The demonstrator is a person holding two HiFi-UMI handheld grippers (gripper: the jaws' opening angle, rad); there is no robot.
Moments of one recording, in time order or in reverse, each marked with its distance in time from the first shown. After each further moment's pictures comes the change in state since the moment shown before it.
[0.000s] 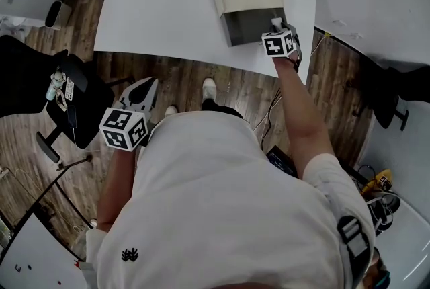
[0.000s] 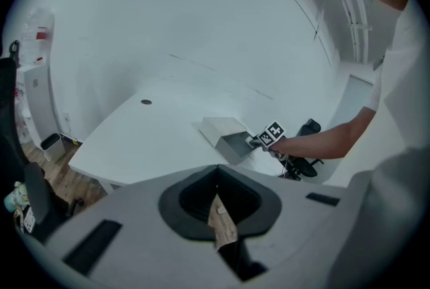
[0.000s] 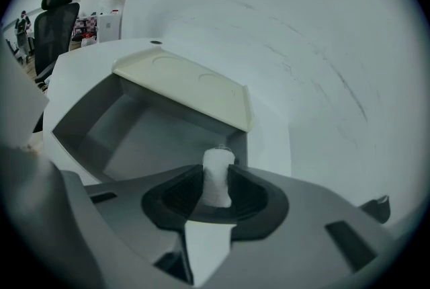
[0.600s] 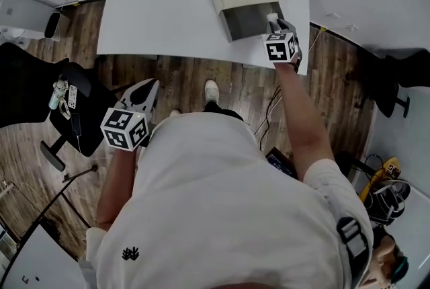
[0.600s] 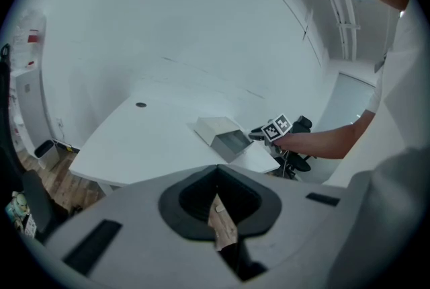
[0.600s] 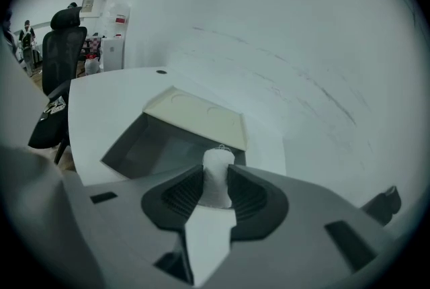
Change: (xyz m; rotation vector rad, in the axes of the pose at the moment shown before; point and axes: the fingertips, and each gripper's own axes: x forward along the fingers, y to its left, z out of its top) left arm -0.019 0.002 -0.006 0.051 -0.007 -0.060; right arm -0.069 0.013 0.024 0.068 -0.162 0.002
